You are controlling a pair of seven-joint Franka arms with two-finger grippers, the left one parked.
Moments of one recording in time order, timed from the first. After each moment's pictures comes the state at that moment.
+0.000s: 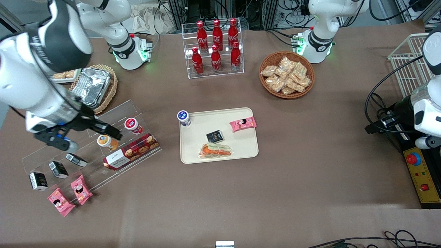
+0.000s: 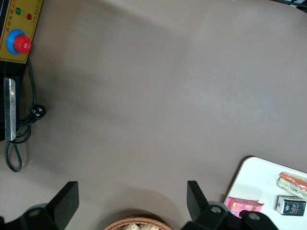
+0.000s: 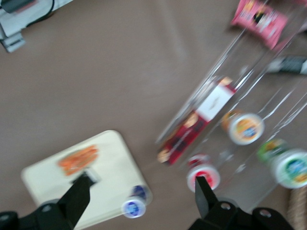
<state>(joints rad) 0.21 0.12 -0.07 -1.61 0.13 1.79 0.46</state>
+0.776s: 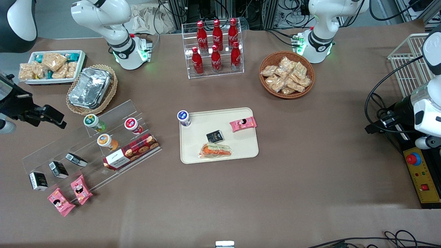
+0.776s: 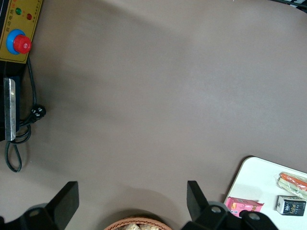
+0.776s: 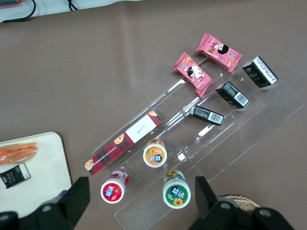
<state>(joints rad) 0.05 -0.03 -0.07 -1.67 0.03 1.77 0.12</state>
